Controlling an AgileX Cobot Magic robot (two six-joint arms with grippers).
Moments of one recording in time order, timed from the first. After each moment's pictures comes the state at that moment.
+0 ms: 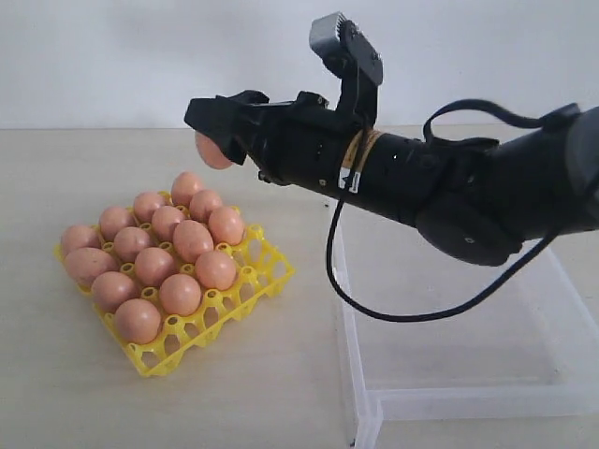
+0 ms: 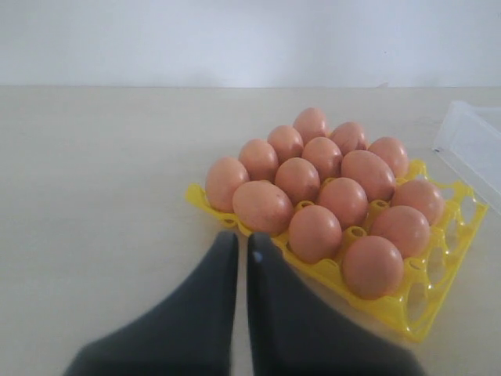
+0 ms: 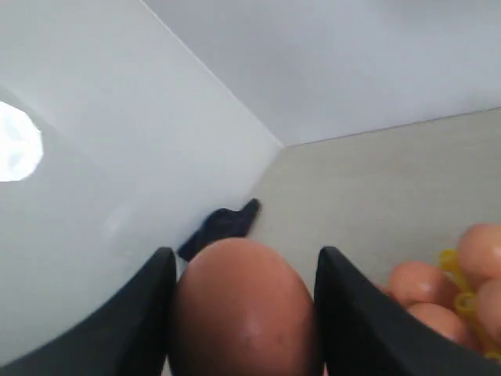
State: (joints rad) left arm -0.17 0.00 0.00 0.04 0.34 -0.08; right arm 0.50 1.80 -0.92 -0.48 -0.86 1.08
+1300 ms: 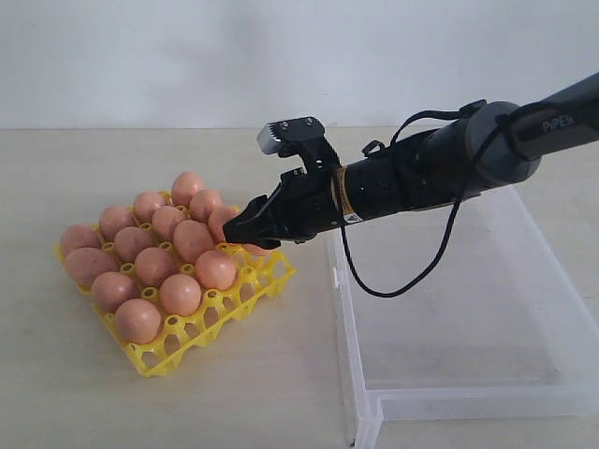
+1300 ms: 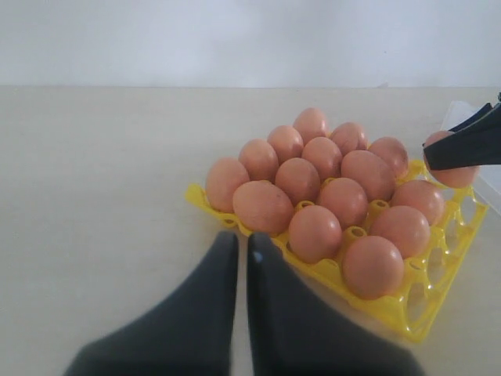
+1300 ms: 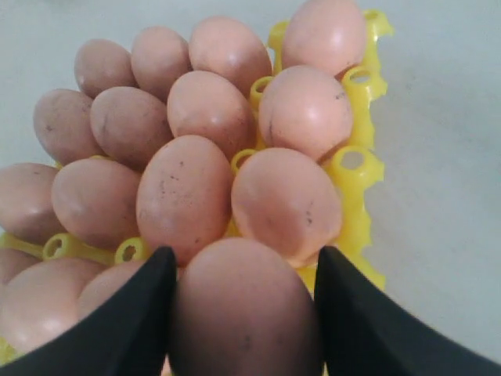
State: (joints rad) left arm -0.17 0.00 0.00 0.04 0.34 -0.08; right arm 0.35 2.12 -1.25 -1.43 -0.62 1.39
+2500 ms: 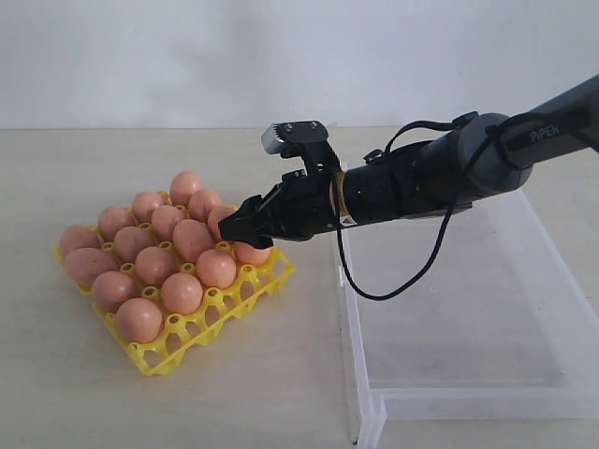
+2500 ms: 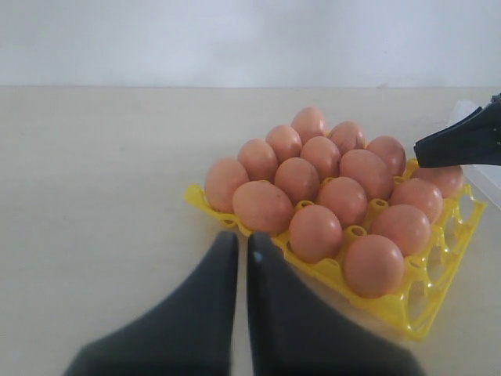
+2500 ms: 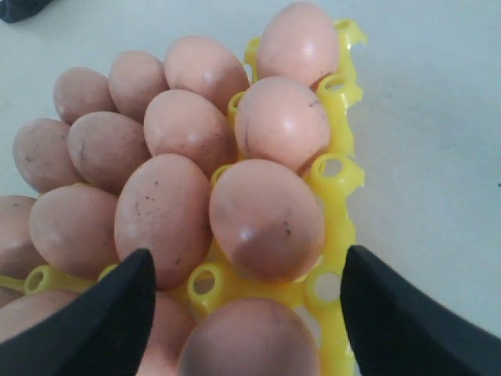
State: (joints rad) left arm -0.17 0.00 0.00 0.04 0.34 -0.08; right arm 0.35 2.16 -1.25 -1.29 -0.62 1.32
